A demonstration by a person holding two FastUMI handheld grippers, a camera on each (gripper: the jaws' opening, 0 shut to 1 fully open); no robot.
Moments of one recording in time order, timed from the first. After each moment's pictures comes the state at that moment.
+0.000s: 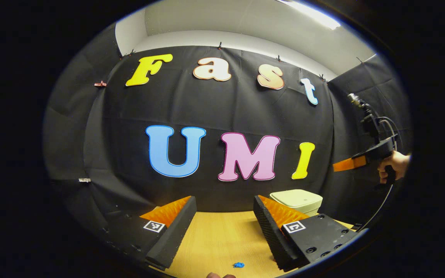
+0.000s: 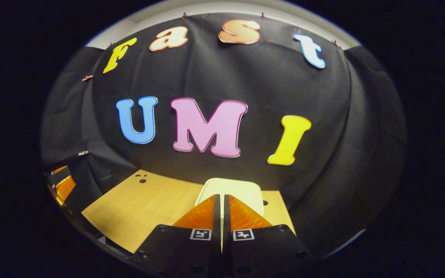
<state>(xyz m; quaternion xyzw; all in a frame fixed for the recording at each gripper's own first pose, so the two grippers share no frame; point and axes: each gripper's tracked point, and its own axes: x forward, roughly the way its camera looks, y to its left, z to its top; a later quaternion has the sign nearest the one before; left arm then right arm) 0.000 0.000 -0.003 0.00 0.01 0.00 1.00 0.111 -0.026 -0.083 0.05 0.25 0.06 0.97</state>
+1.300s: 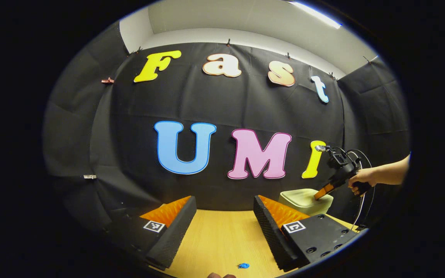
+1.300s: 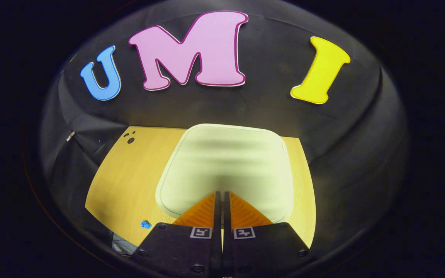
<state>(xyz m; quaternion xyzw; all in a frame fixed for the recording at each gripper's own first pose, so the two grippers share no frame) 0.009 0.019 -0.009 -0.01 0.03 0.04 1.00 0.196 -0.033 -0.251 0.06 0.47 0.07 0.88</state>
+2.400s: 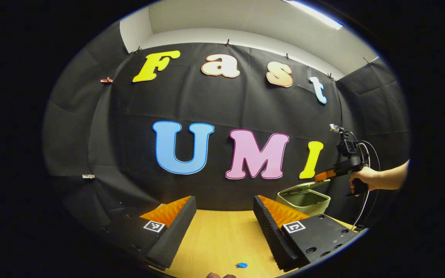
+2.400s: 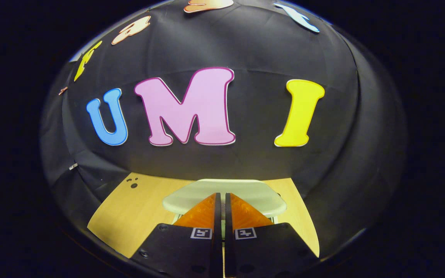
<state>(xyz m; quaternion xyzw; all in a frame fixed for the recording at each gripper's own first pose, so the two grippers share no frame) 0.004 0.016 -0.008 -0.01 0.03 0.03 1.00 0.229 -0.049 -0.148 0.10 0.26 0.03 0.96</state>
